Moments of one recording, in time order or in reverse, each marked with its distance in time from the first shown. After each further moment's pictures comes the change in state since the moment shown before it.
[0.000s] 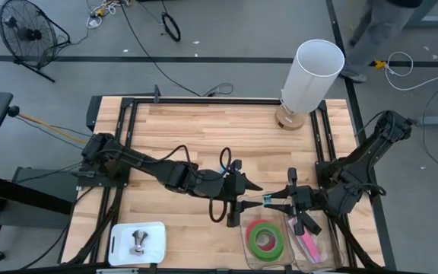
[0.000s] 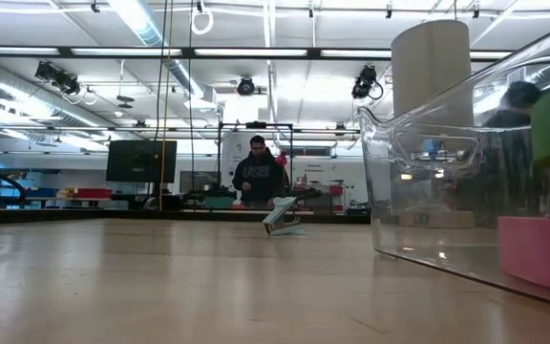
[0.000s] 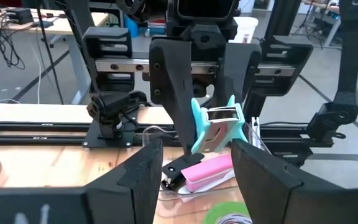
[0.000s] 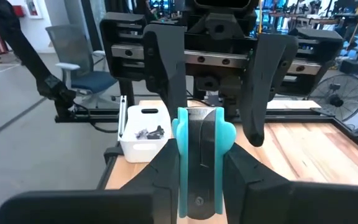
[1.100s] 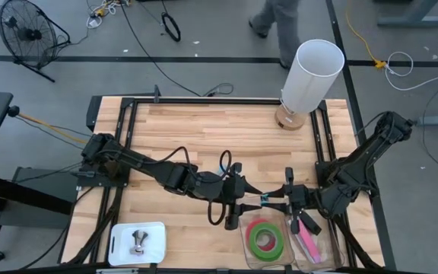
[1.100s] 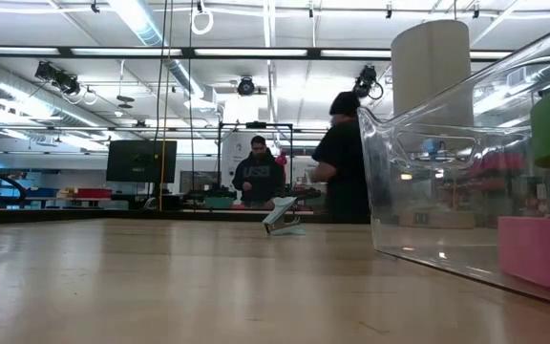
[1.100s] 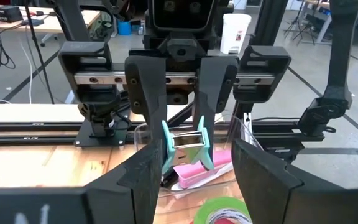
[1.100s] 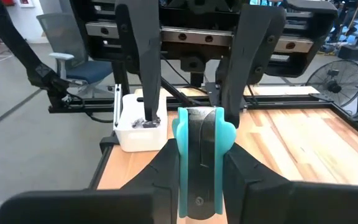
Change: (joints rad) left arm -0.005 0.000 0.000 -0.008 0.015 0.005; right arm -0.027 0.016 0.000 -0.048 -0.025 0.051
